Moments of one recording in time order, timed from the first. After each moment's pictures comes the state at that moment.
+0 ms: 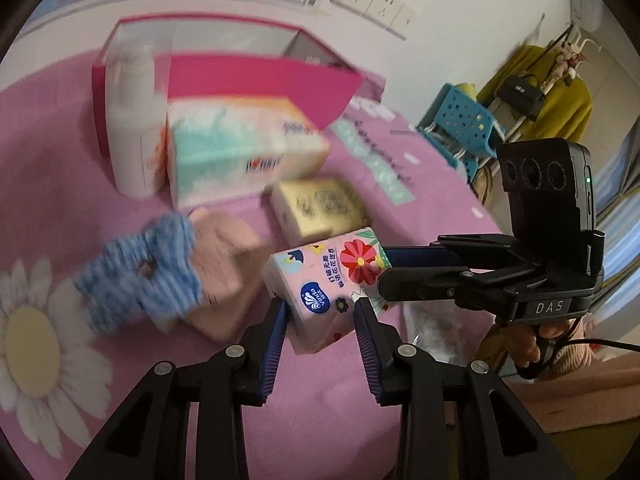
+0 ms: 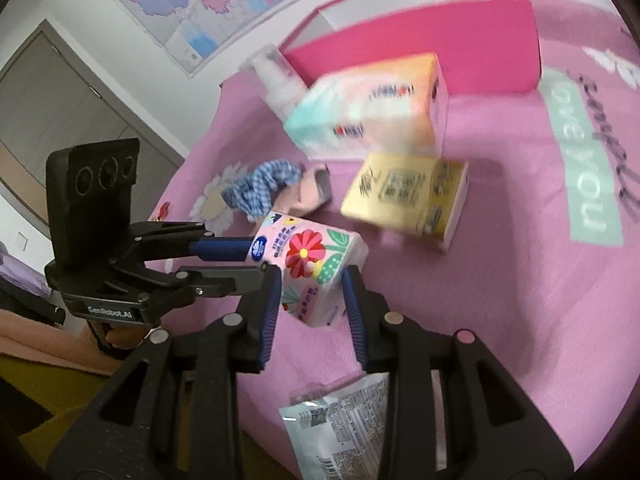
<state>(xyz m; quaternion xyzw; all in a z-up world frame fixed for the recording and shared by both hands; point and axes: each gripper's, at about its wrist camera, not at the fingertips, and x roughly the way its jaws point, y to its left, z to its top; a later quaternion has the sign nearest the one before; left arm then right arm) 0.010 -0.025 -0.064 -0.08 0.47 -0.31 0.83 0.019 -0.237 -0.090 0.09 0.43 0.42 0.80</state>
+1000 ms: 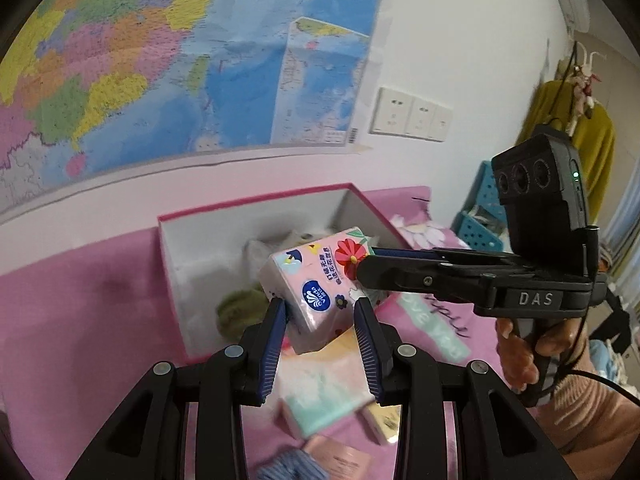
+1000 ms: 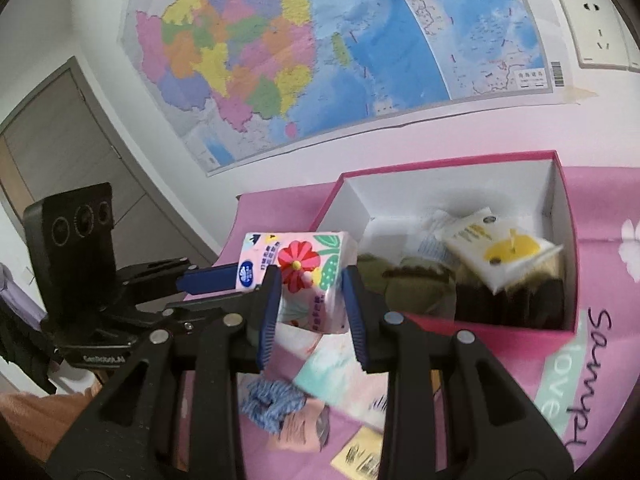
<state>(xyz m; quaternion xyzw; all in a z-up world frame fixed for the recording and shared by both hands) 0.130 0.002 0.053 -0.02 0.36 -0.23 0.91 0.158 -0.199 0.021 0.12 0.32 0.44 0.83</state>
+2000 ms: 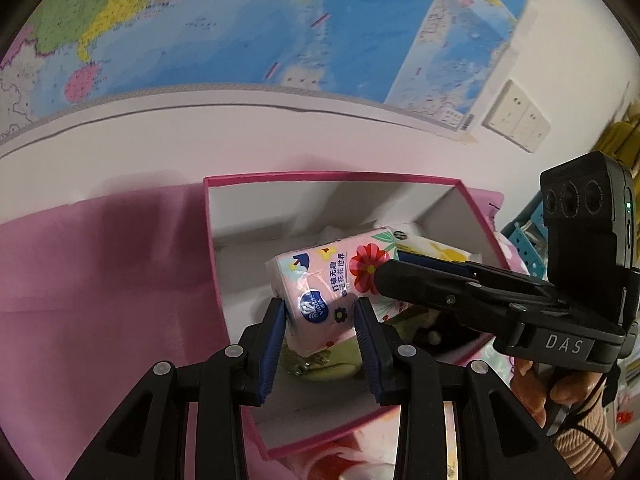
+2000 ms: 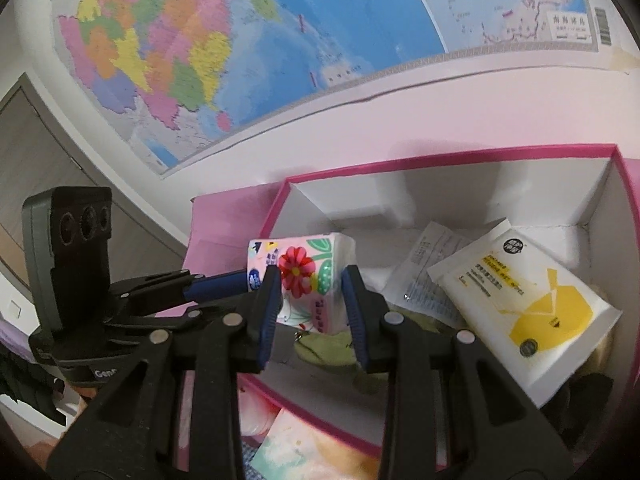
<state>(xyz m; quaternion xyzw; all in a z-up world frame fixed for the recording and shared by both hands) 0.227 0.041 0.000 -0.08 0.45 -0.16 0.87 0.252 -0.148 -0.013 0.13 0.39 0.40 0.82</state>
